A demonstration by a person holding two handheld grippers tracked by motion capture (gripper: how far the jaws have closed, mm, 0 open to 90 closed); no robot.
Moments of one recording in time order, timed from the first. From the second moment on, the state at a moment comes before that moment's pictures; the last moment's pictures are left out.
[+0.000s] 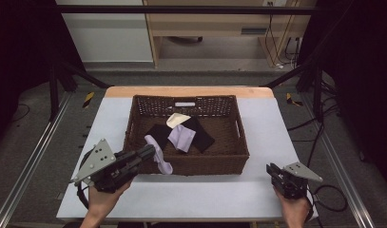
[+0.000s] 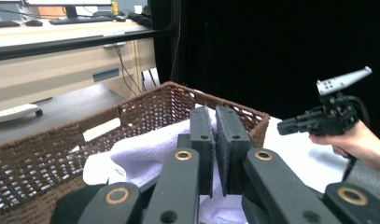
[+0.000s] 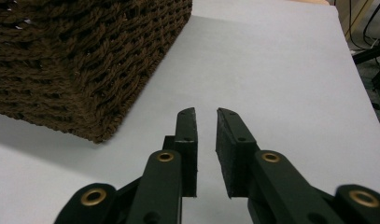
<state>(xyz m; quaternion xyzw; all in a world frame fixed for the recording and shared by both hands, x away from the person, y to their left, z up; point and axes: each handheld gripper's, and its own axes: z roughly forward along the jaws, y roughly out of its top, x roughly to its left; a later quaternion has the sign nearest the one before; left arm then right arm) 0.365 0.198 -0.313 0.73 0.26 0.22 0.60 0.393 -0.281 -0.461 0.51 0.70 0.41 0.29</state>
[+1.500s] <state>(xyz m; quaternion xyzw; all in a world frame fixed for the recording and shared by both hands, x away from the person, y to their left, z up) 0.380 0.160 -0.440 0.84 0.32 0.14 0.42 0.396 -0.279 -0.468 0.53 0.68 0.39 0.30</state>
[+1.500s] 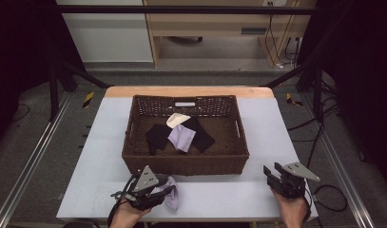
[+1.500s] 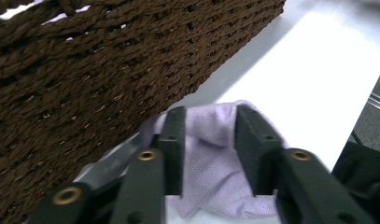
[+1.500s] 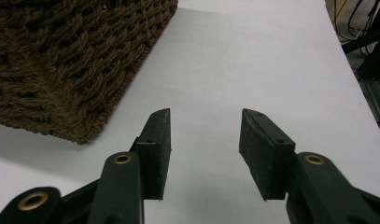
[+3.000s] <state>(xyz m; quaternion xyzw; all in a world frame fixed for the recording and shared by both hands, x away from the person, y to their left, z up) 0.497 0.132 -0.313 0.77 0.35 0.27 0.46 0.397 -0.281 -0.466 0.54 0.68 0.40 0.31</state>
